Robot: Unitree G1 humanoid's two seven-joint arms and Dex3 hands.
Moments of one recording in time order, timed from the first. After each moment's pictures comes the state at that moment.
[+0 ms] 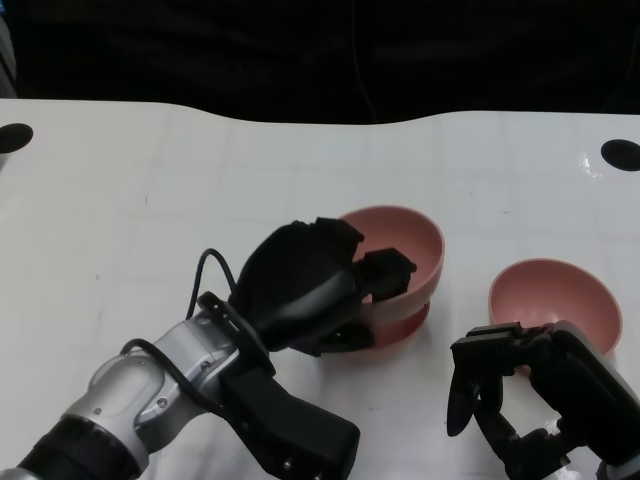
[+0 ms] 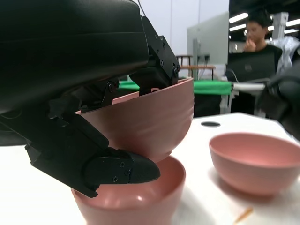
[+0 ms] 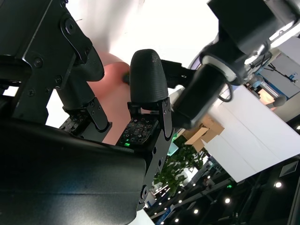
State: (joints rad) left arm -0.53 0.25 -0.59 0.43 0.94 -0.47 0.34; right arm 0.04 -0.26 0.16 0.07 -0.29 -0.74 0.09
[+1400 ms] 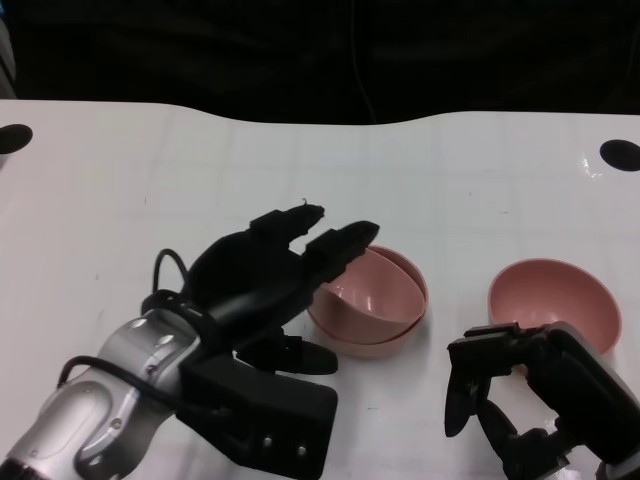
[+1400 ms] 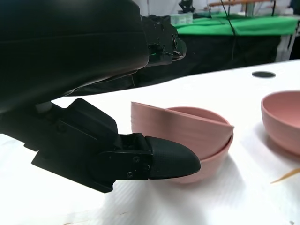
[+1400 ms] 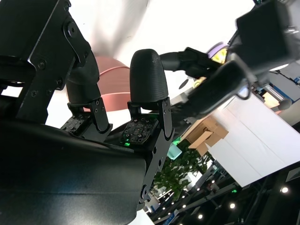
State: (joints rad) left arm -0.36 0.36 -0.47 0.06 0.81 -0.17 -0.13; right arm 0.05 -0.26 0.16 0.04 -0.29 -0.69 0.12
